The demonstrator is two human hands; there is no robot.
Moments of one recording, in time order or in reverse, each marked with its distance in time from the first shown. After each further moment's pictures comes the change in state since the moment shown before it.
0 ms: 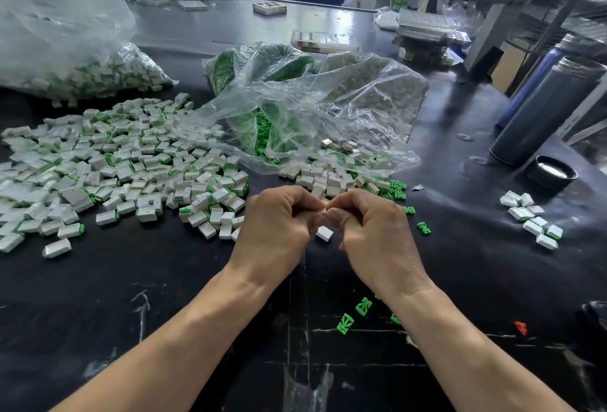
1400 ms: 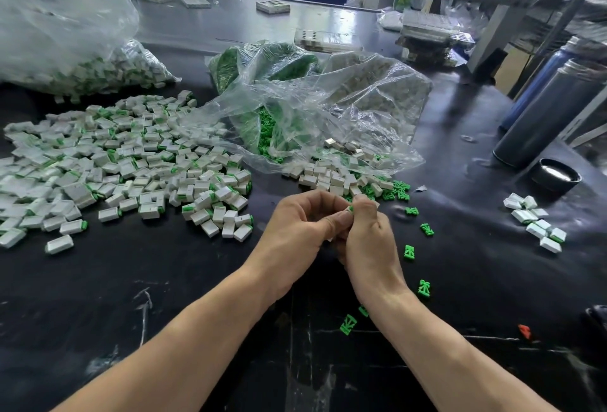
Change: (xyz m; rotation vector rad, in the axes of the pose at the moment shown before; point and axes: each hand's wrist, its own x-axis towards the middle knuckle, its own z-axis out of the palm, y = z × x) left_hand -0.008 0.015 0.013 -0.513 -0.238 -0.200; right_hand -0.003 0.002 0.030 0.378 0.105 0.382
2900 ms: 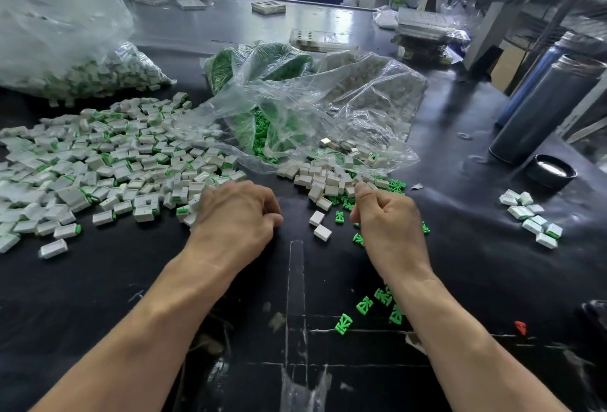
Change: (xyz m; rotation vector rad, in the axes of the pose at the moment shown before) left_hand 0.011 0.020 -0.057 1.398 0.274 -0.023; right_hand 0.019 -0.009 -0.035 -0.332 0.065 -0.241
